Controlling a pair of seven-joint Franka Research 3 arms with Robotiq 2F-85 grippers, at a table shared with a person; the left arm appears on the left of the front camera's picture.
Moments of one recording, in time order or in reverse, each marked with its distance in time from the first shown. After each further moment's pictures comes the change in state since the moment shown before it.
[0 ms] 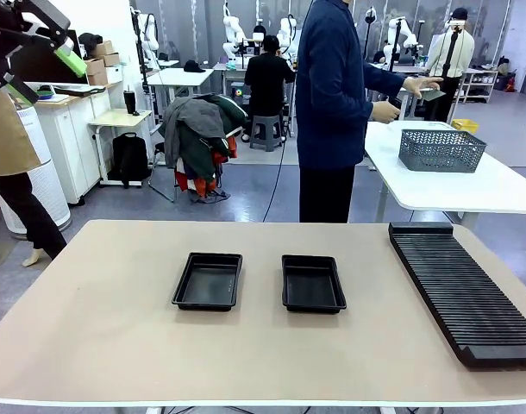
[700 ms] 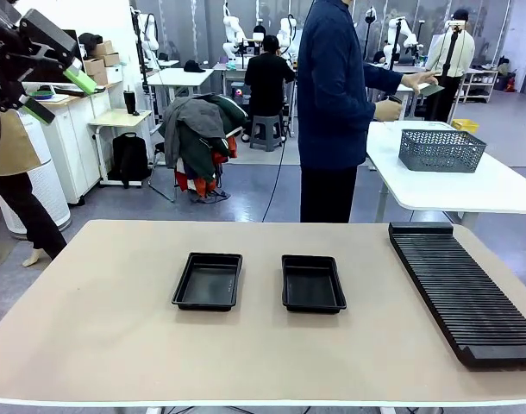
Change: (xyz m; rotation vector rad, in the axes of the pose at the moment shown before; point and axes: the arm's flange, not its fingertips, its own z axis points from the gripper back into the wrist) left arm -0.007 0.019 -0.024 -0.095 0.006 -0.029; right arm -0.021 0.002 -0.007 0.019 0.009 -0.007
